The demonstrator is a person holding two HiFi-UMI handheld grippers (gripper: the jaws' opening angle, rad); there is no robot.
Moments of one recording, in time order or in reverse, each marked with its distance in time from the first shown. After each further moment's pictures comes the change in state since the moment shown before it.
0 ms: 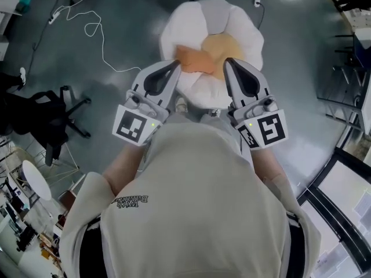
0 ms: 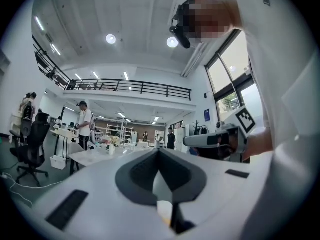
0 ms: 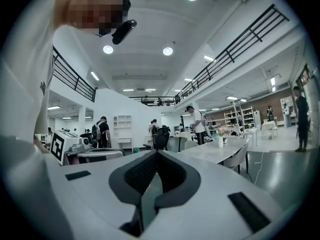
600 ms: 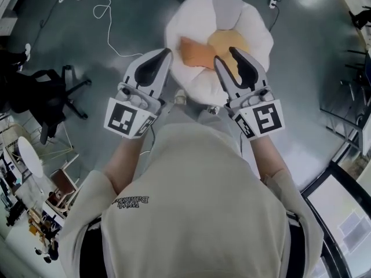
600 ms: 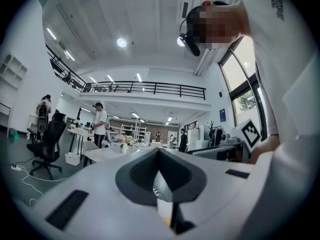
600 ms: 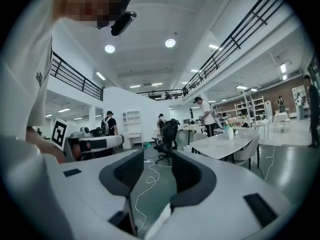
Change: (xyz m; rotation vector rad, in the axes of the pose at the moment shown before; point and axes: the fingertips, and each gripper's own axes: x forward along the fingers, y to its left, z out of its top) left arm 0.010 0.026 -0.006 -0.005 -0.021 0.170; right arm 0.025 -0.027 -0.037 0.015 0.070 0.125
